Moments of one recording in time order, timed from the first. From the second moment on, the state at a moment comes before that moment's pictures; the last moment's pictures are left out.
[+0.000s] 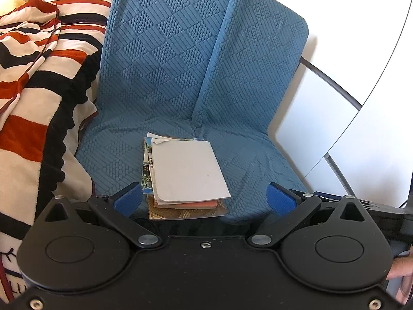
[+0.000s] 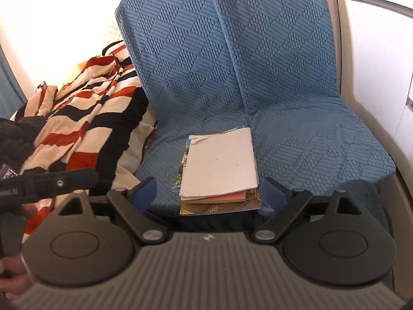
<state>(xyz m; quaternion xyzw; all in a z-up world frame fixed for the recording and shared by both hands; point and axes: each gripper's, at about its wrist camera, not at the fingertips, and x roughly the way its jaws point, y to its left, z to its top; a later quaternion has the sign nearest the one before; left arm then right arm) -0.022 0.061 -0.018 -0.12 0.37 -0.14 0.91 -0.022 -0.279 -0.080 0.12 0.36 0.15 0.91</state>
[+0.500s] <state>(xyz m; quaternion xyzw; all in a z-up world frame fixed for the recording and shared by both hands) -0.021 0.054 -0.019 -0.11 0.38 -0.15 0.91 -0.022 -0.279 -0.081 0.12 0.36 0.15 0.91</state>
